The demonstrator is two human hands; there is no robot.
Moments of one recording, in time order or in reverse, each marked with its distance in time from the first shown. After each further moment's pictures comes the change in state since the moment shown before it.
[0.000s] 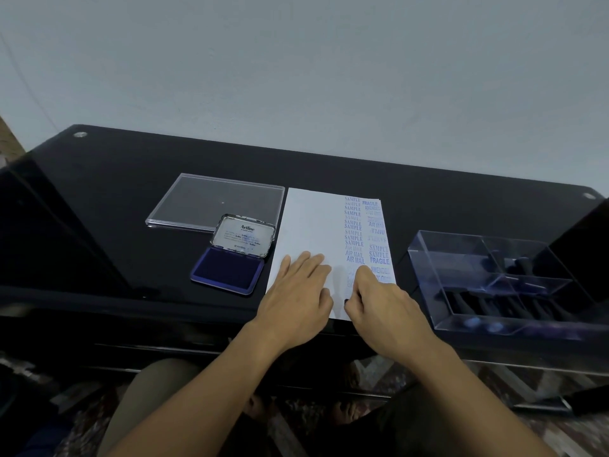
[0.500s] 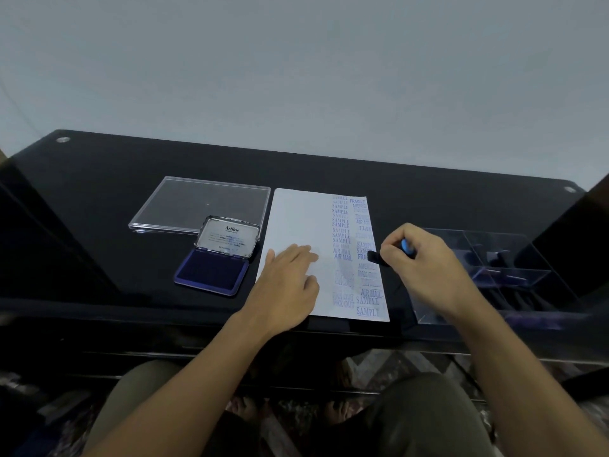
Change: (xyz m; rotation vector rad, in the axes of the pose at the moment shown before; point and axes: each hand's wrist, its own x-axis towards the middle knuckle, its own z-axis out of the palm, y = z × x) left_hand 0.011 0.009 -0.012 -0.237 0.070 -0.070; right_hand 0.010 0.046 -0.064 0.457 0.206 0.122
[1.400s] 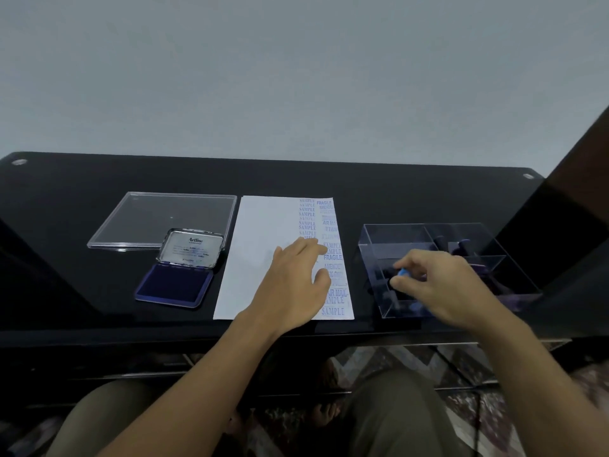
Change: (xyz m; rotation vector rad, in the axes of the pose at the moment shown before) left_hand 0.016 0.063 0.020 -0.010 0.058 0.101; right_hand -0.019 0.067 -0.054 -0.268 -0.109 0.080
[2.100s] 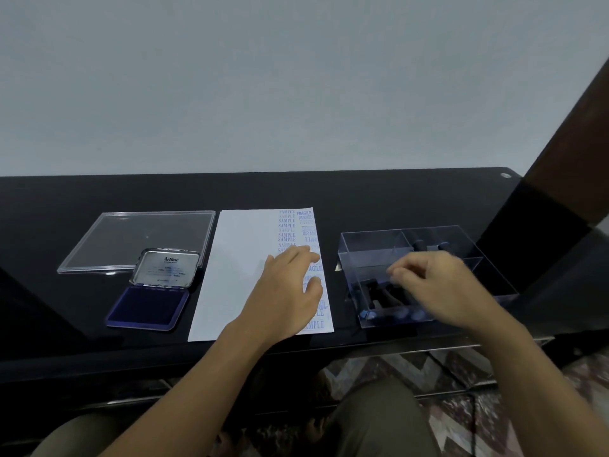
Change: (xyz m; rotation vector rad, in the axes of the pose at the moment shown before) left_hand 0.011 0.018 0.008 0.012 -0.023 0.042; right_hand 0.009 0.027 -0.013 0.081 0.096 -0.030
